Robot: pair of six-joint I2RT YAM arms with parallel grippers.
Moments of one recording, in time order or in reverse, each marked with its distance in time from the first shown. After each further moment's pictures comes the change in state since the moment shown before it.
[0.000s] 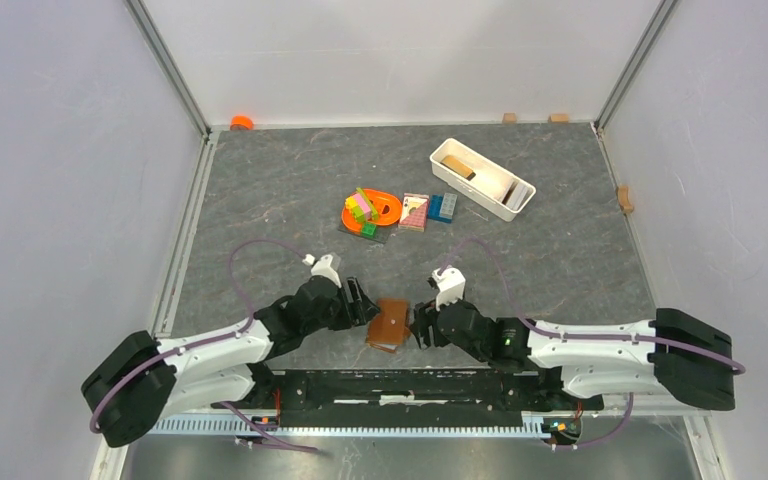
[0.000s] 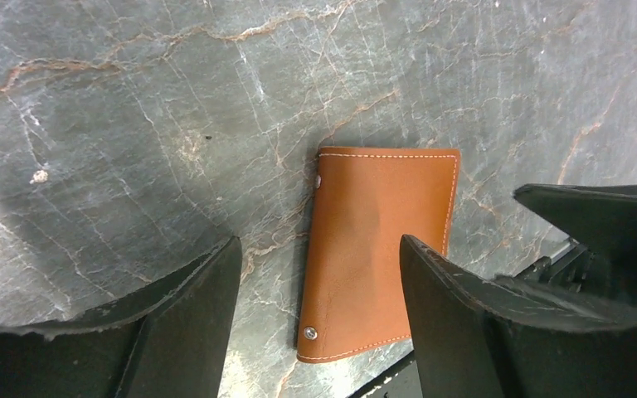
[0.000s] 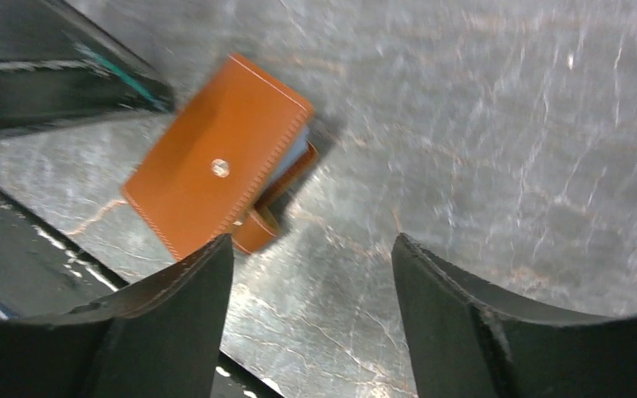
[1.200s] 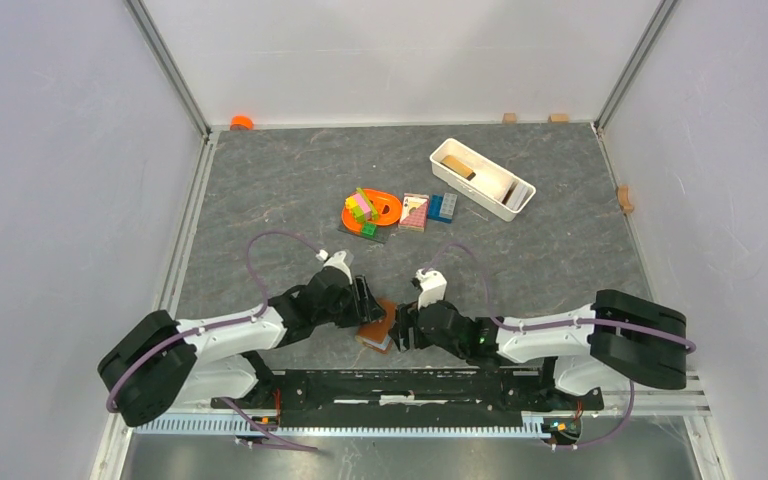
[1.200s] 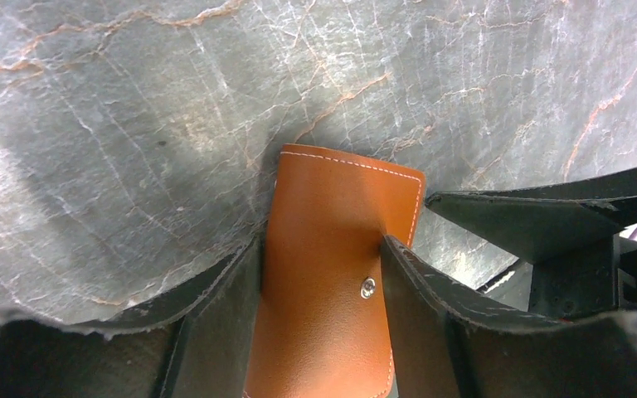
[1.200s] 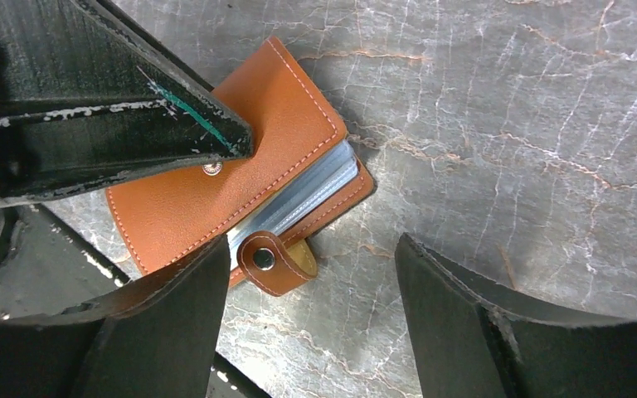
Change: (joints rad) left arm 0.001 0.163 0.116 -0.056 0.104 0.013; right arm -0.031 0.270 -0.018 0.287 -0.130 0.145
